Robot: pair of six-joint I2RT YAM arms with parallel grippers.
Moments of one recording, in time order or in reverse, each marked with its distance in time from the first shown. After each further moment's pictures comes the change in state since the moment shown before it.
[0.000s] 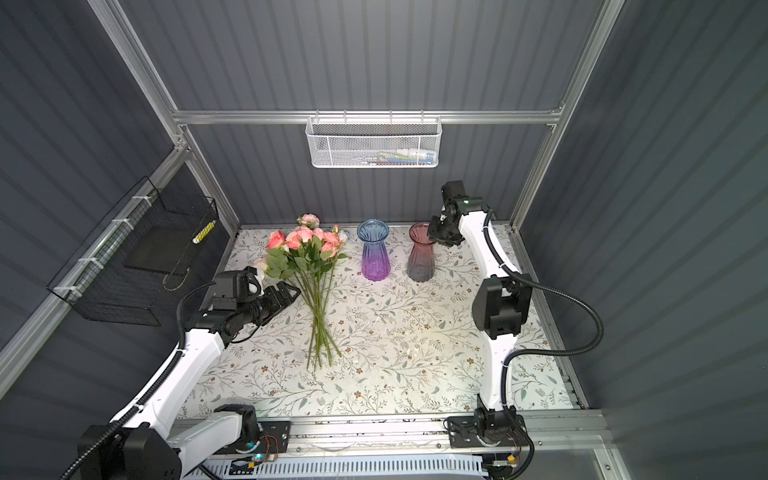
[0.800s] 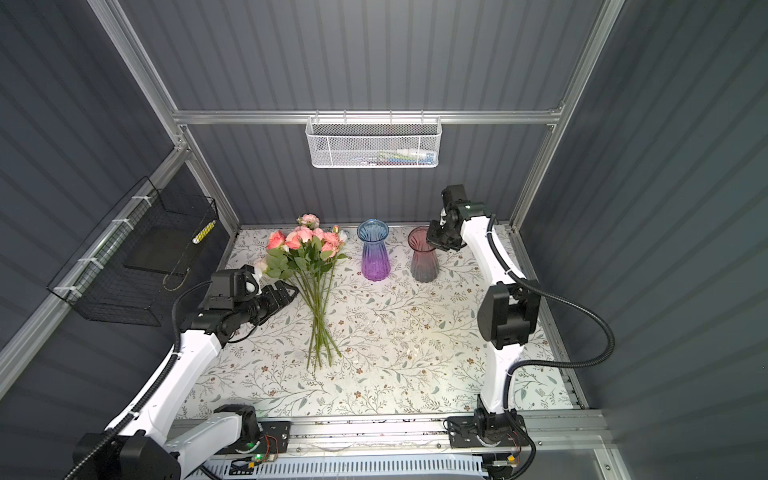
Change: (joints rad) left arm 0.000 -0.034 0.037 -0.067 -0.023 0.018; right arm 0.013 -0.169 -0.217 0.053 -0.043 0.021
